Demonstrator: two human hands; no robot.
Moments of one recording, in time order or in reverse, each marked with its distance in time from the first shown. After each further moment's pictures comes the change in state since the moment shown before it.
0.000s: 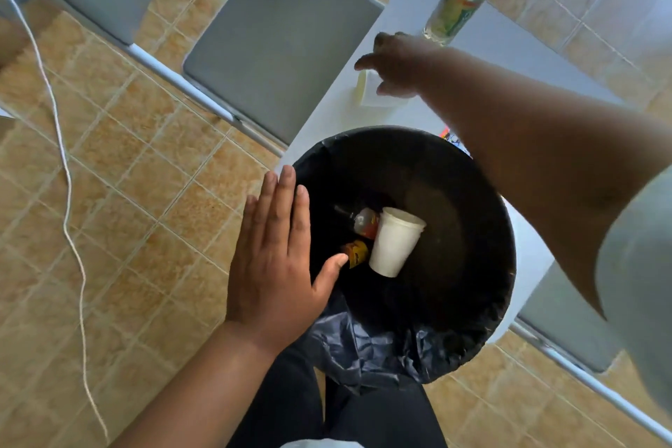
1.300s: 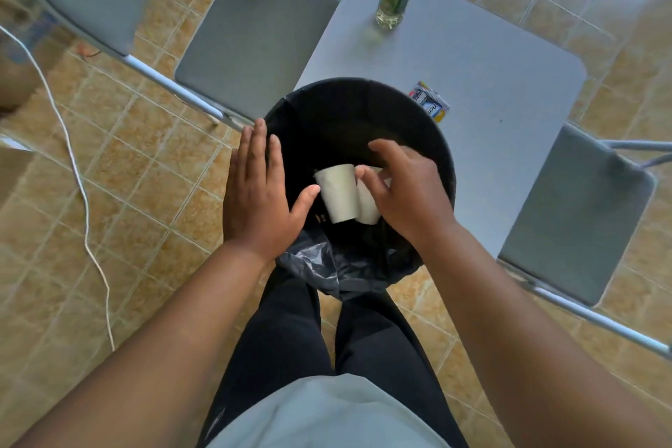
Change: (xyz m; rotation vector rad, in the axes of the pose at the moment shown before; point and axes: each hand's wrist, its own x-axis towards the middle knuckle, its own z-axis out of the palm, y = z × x) left_hand 0.001 0.002 -0.004 0.045 -0.028 -0.007; right_hand -0.266 -0.123 0.066 0.916 0.542 0.393
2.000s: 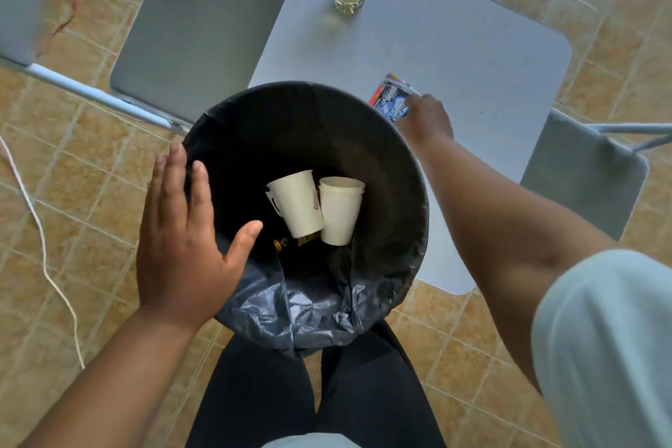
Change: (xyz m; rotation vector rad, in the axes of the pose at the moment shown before) left_hand 0.001 -0.003 0.008 -0.009 0.103 0.046; right_hand 0.161 0.182 0.033 -0.309 -0.073 0.400
